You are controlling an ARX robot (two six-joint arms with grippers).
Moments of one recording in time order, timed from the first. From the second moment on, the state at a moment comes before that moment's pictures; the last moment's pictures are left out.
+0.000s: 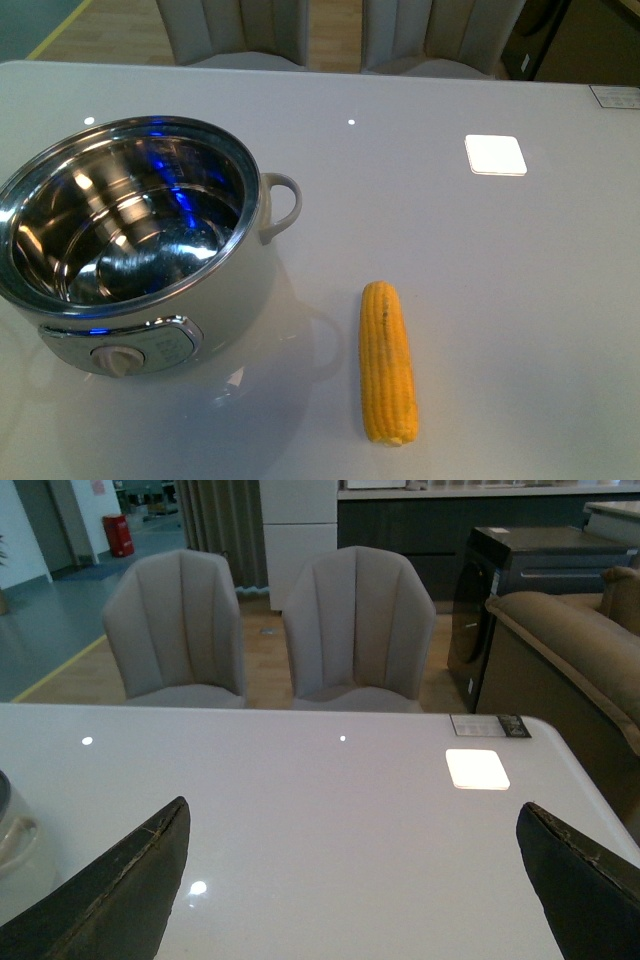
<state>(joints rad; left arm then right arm) 0.53 2.01 0.75 1.00 0.19 0.06 0.00 0.01 0.02 0.00 0.00 0.00</state>
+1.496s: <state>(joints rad) 0.55 2.64 0.99 1.31 0.26 0.08 0.00 0.00 0.02 0.00 0.00 0.00</state>
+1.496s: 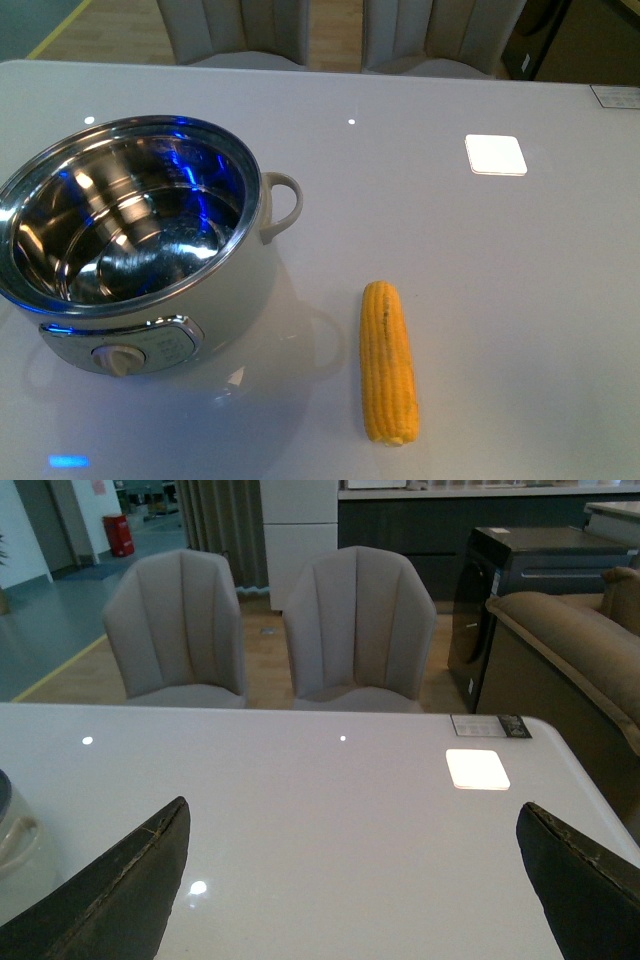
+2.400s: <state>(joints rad) 0.54 2.64 0.98 1.36 0.23 0.08 0.00 0.00 0.02 0.00 0.00 0.00</state>
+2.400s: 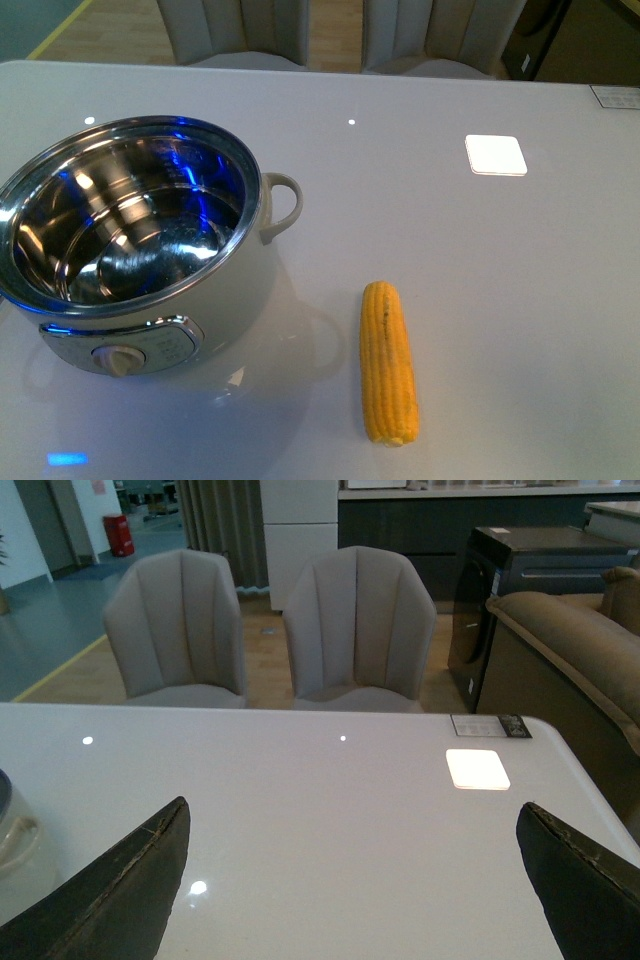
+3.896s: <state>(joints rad) 0.49 0.75 0.09 0.46 0.39 0.02 0.00 0.01 0.02 0.00 0.00 0.00</state>
